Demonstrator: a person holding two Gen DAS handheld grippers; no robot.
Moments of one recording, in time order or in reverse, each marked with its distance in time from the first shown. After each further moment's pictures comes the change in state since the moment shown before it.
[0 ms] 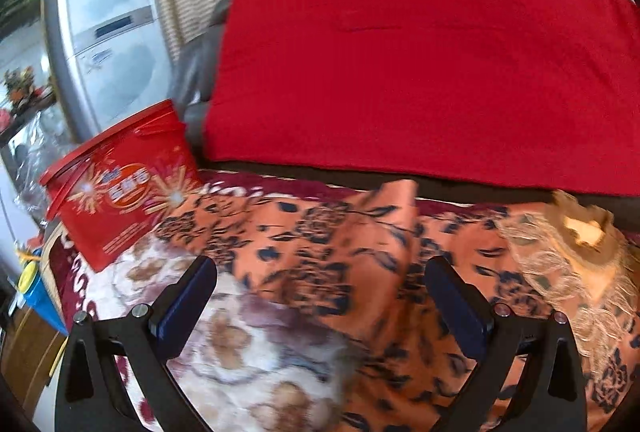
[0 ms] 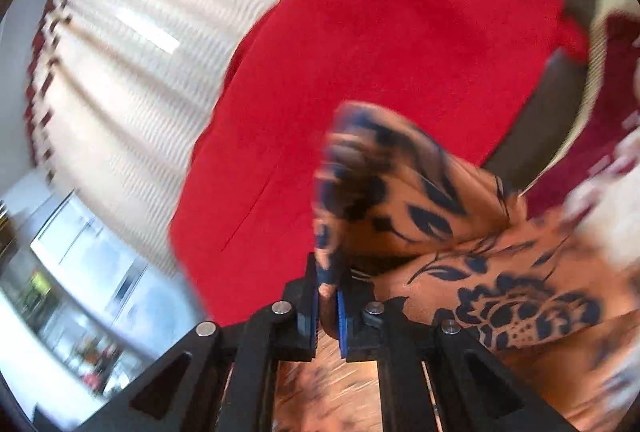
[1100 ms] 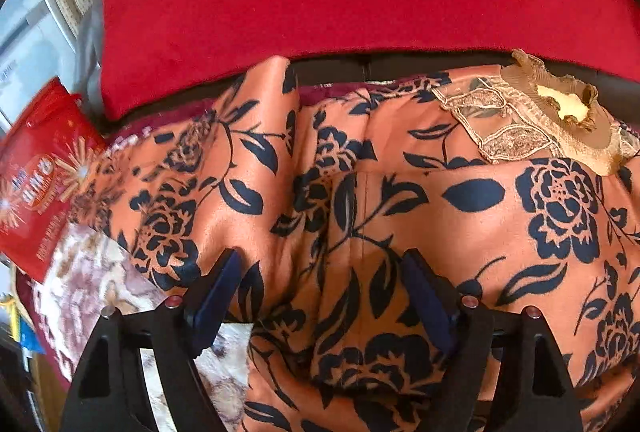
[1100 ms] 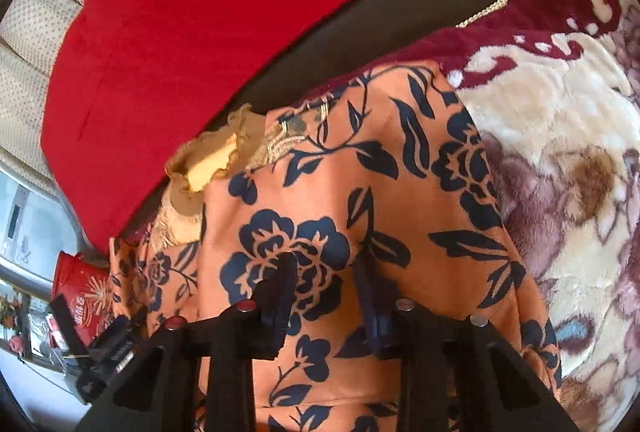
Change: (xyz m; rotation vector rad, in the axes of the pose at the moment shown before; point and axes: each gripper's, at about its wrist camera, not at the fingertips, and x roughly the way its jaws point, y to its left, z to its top) left arm 0.052 -0.087 -0.035 0.256 0.300 -0.174; right arm 0.027 -0.105 -0.050 -0.032 0.382 -0.484
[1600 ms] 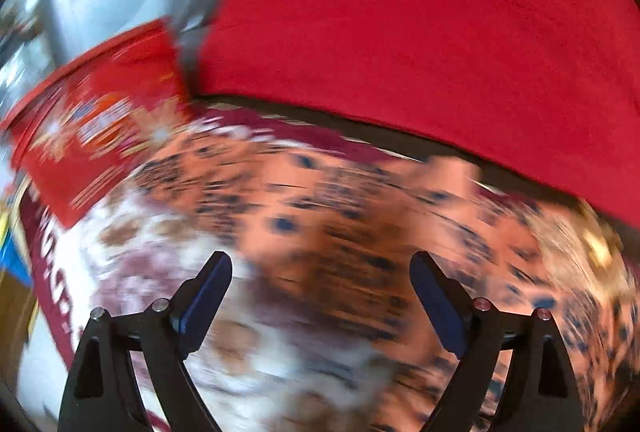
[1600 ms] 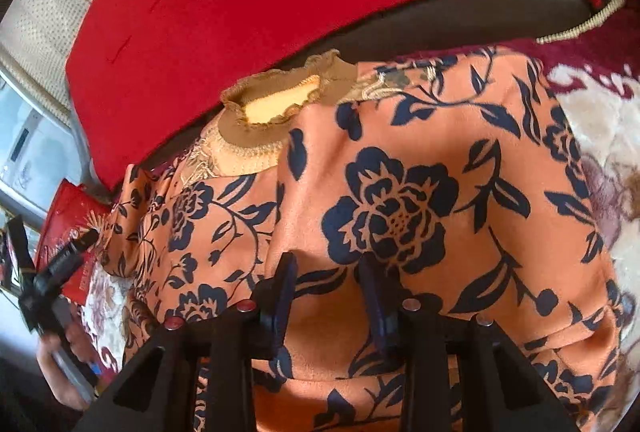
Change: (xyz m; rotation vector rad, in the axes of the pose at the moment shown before) left arm -0.028 0.147 0.007 -0.419 -0.077 0.047; right arm 0.012 0.047 -0.022 -0.219 0.059 0.026
